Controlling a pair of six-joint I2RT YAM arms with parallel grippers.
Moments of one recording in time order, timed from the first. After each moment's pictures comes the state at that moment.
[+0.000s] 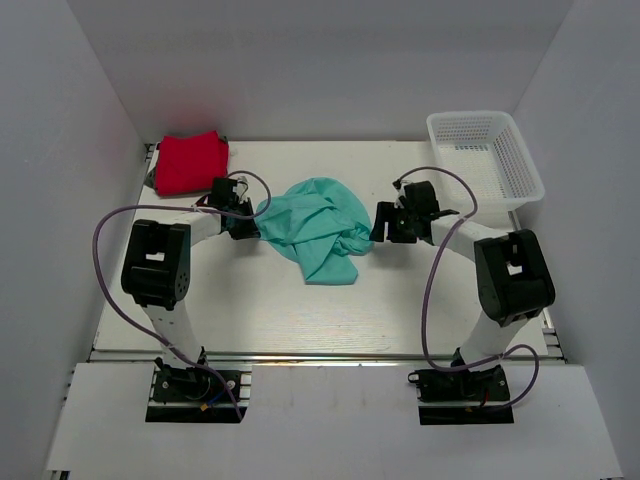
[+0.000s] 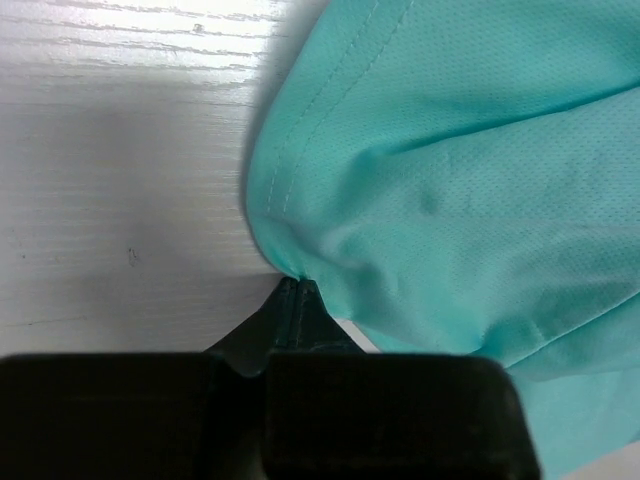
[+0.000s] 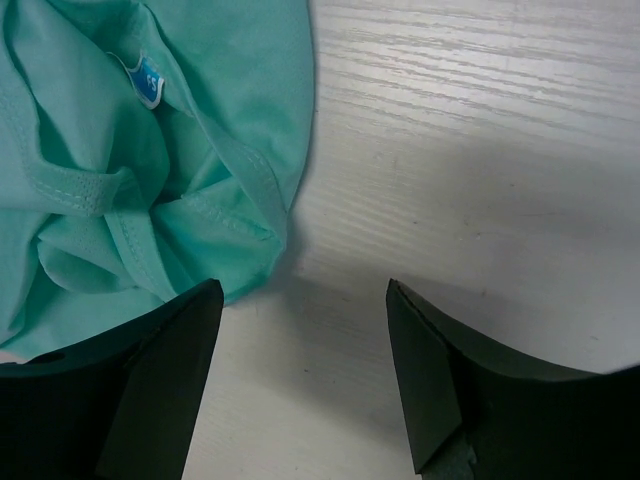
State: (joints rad) left arm -0.16 1.87 1.10 -0.18 0.20 -0.36; right arm 0.31 1.73 0.99 -0.14 -0.25 0.28
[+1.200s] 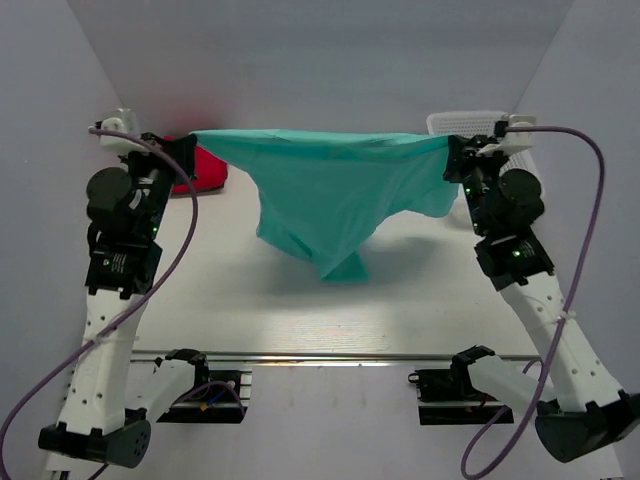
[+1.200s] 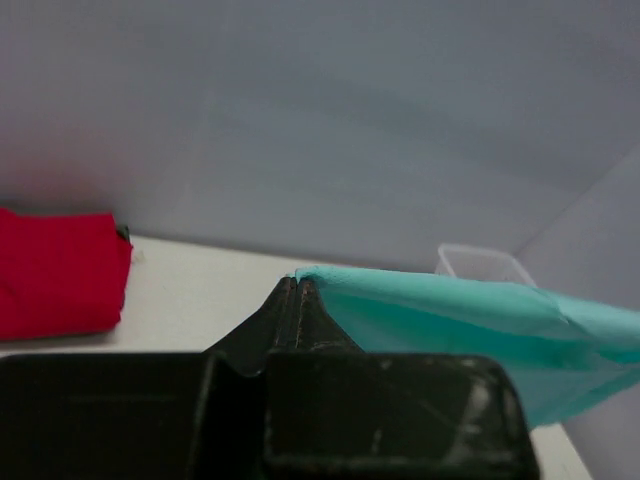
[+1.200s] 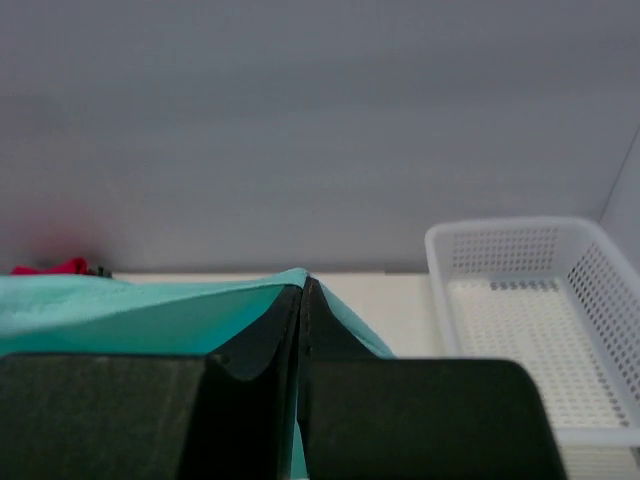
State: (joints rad) left arm -0.15 0.96 1.28 -0.19 0.01 -0.39; right arm 0.37 1.01 1.10 0.04 0.24 0.12
